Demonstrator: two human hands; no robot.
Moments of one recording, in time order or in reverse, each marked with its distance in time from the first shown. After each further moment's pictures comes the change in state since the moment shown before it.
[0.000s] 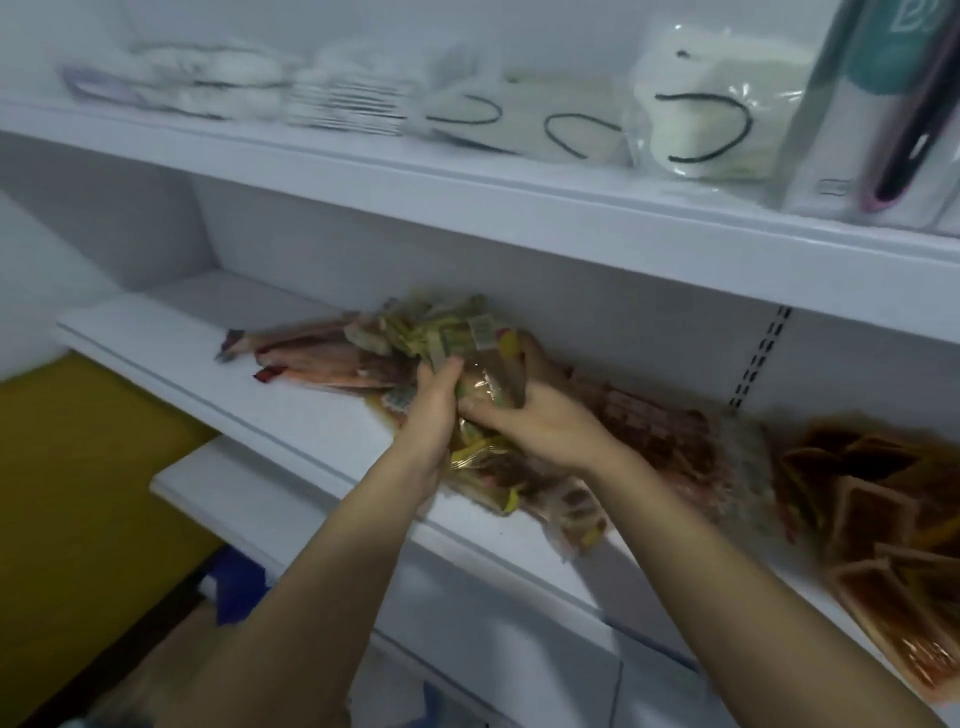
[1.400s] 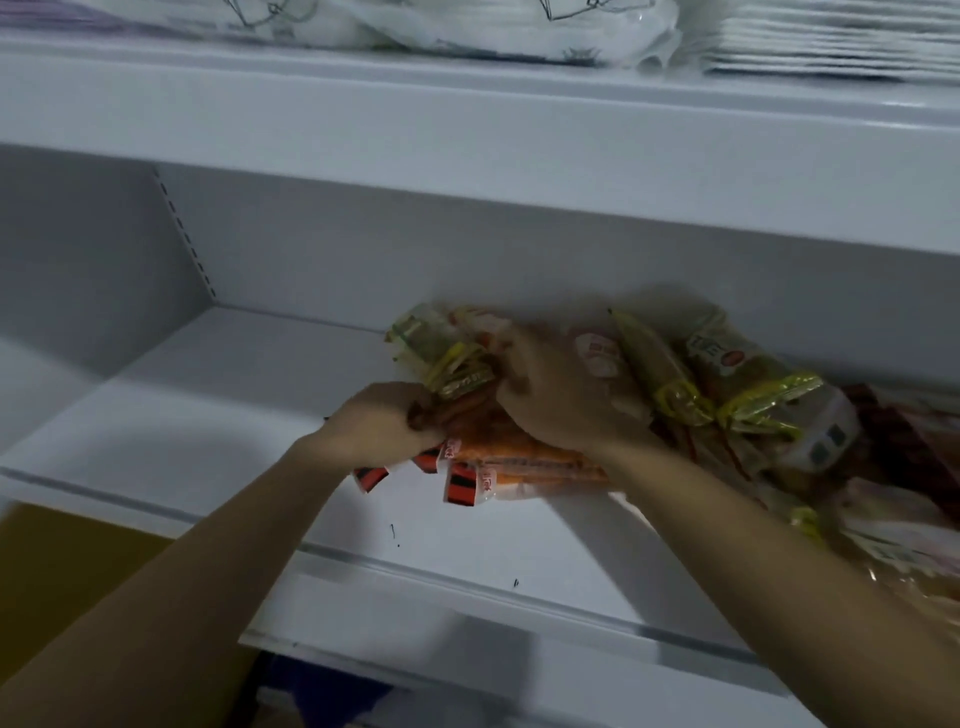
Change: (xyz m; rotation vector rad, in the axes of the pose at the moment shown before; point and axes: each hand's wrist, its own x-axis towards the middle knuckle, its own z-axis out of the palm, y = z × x) left_hand 0.344 0.101 -0.366 1.482 -0.664 0.308; right_hand 0.328 -0.069 0.268 -0.443 0.204 0.022
